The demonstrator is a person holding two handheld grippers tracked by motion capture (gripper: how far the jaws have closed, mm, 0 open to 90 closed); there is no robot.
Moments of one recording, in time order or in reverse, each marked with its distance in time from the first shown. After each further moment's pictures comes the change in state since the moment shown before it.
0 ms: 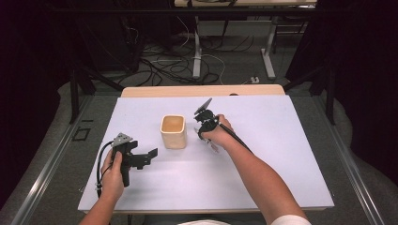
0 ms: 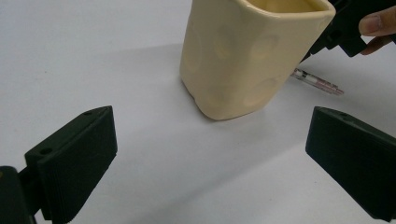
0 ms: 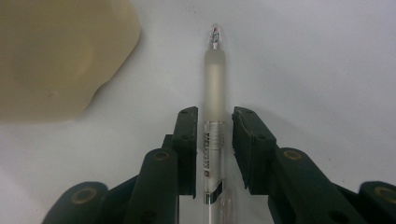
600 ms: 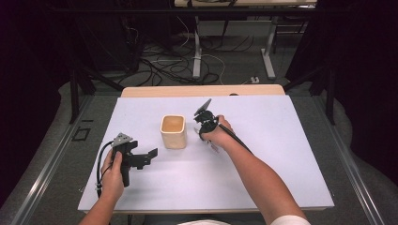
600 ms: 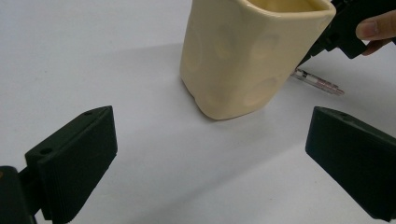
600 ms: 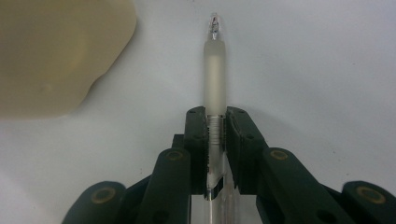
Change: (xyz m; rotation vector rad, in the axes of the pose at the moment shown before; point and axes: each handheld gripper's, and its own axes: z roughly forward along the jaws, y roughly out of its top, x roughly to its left) left arm 0.000 0.000 0.000 0.001 0.000 0.000; right arm 0.002 -0.001 0.002 0.028 -0.013 0.016
